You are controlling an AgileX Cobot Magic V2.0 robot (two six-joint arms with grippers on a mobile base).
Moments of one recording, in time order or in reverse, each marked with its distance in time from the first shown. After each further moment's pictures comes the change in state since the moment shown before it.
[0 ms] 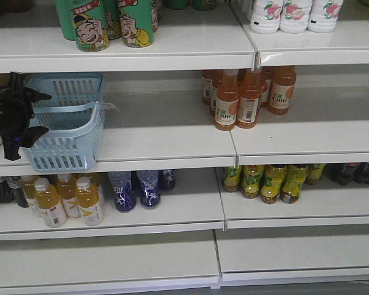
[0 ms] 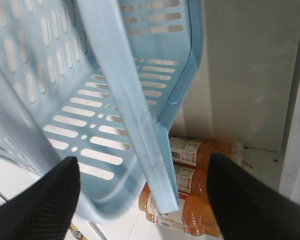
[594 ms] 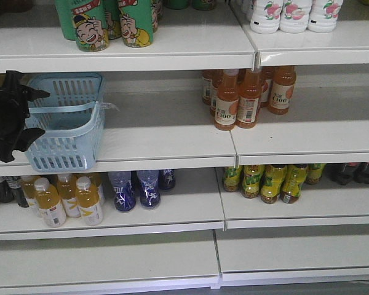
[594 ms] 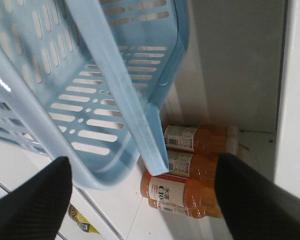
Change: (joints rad) left arm 0.000 -0.080 0.069 0.001 0.018 0.052; right arm 0.000 0.000 0.000 0.000 0.000 0.000
